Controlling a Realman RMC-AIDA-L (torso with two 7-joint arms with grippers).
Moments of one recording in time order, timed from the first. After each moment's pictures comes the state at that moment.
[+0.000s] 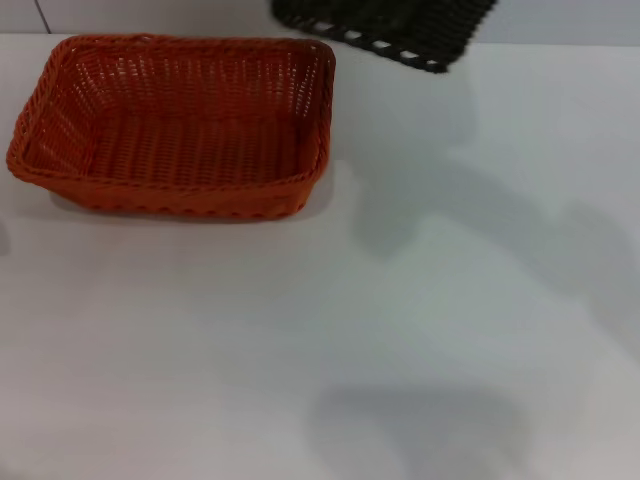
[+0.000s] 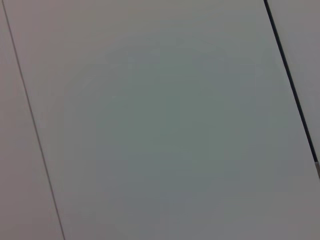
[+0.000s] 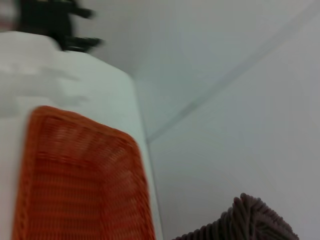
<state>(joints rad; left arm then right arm) -0.40 -2.04 1.33 0.27 -0.37 0.97 0.26 0.86 2.08 -1.62 -1.94 0.44 1.46 -0.78</state>
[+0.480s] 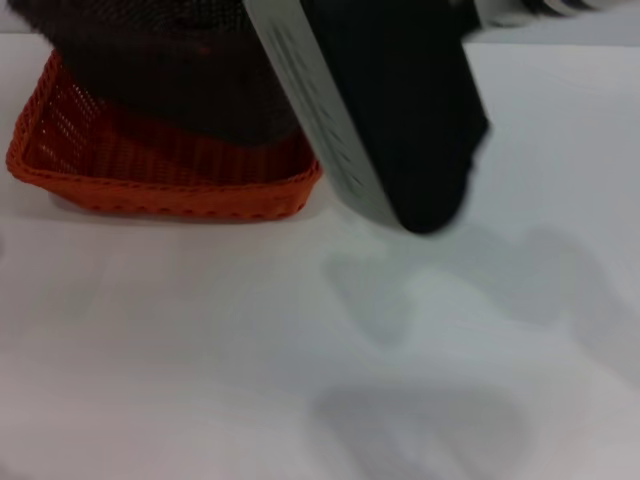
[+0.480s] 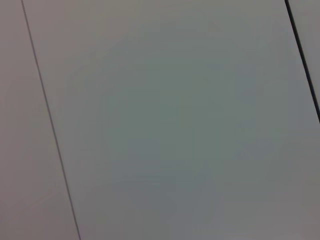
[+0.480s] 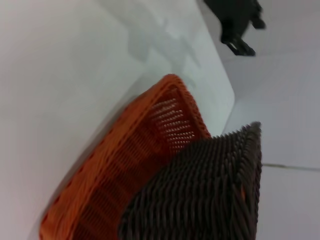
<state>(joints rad) -0.40 -2.05 1.30 0.27 -0.37 0.96 0.26 0.79 2.08 -1.84 -1.95 0.40 1.43 -1.35</state>
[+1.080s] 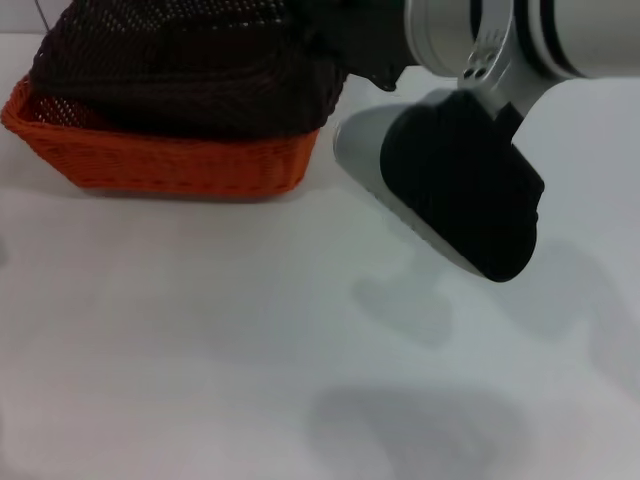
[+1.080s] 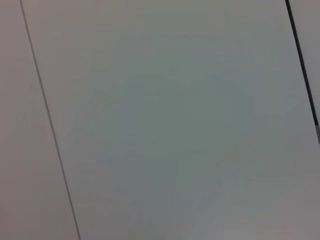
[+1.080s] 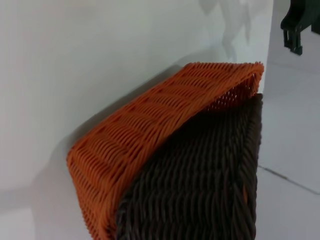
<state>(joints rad) -0.41 -2.07 1.28 0.21 -0.37 0.95 0.25 0.64 2.08 -1.92 -1.88 0.30 1.20 -1.77</state>
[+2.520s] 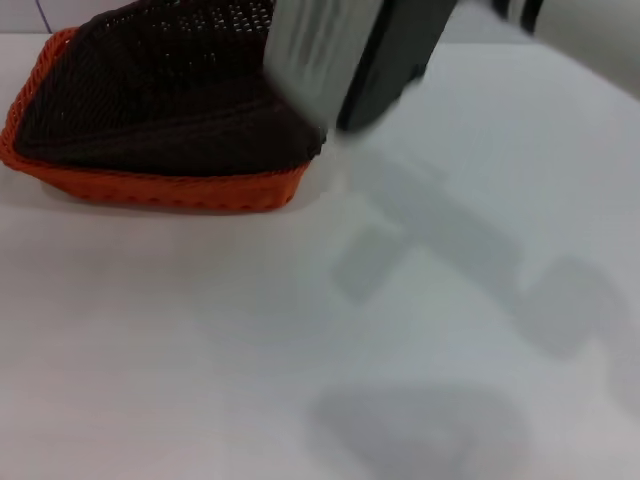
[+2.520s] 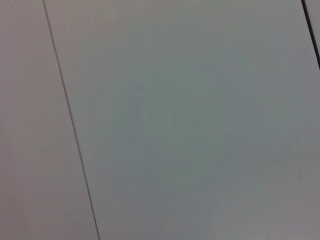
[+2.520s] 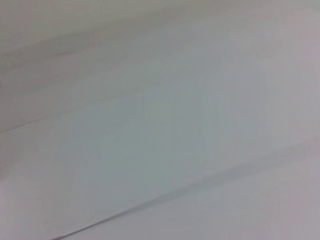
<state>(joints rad) -0.37 -2.07 1.28 0.22 -0.38 1.02 0.23 0.47 2.08 -2.00 -1.72 0.40 0.21 -1.11</state>
